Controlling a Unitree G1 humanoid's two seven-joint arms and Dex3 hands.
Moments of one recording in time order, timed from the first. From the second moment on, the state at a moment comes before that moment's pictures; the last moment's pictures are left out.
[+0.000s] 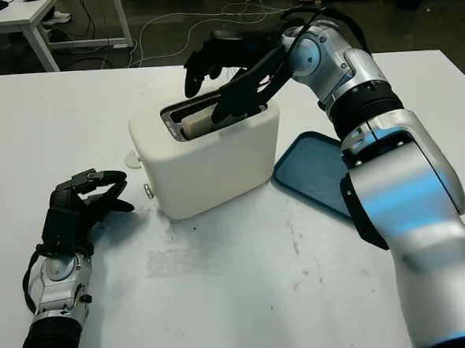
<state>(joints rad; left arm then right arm) -0.27 0.17 0.21 0.56 -0.07 -0.47 -0.01 -1.34 -0.41 0.42 1.10 -0.50 -0.63 0.54</state>
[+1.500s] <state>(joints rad) -0.51 0.52 0.16 0.75 0.25 -0.98 0.14 -0.22 -0.18 -0.19 0.36 0.07 -0.46 0.04</state>
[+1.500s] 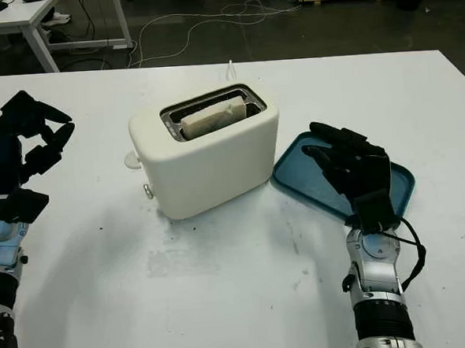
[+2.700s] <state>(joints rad) -0.59 0.69 -0.14 0.80 0.74 -1.00 0.48 -0.24 -0.15 -0.15 0.36 0.07 -0.42 0.06</state>
